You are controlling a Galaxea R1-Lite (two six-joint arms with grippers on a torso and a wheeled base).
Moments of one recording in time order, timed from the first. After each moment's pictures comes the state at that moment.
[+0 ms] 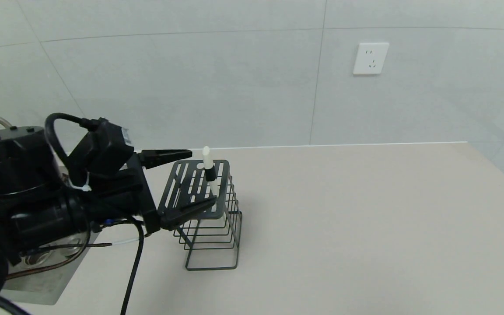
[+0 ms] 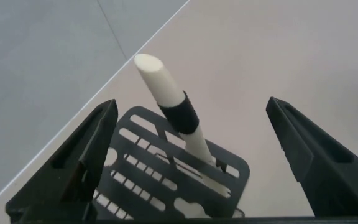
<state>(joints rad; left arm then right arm) -0.25 1.50 -0.61 -0.78 -0.68 0.40 0.00 0.00 0.00 0.00 -0.02 -0.02</state>
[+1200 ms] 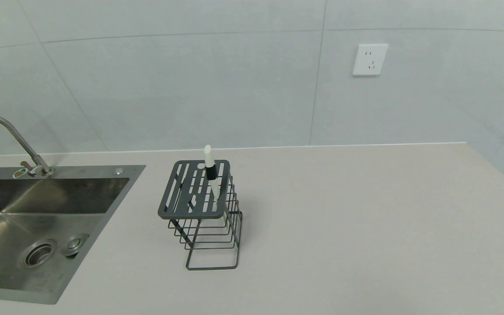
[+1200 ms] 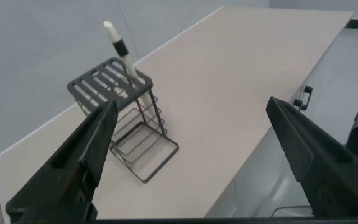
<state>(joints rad) -0.21 0.24 -0.11 -0.22 -0.54 0.21 0.00 0.00 0.00 0.00 -0.02 -0.02</state>
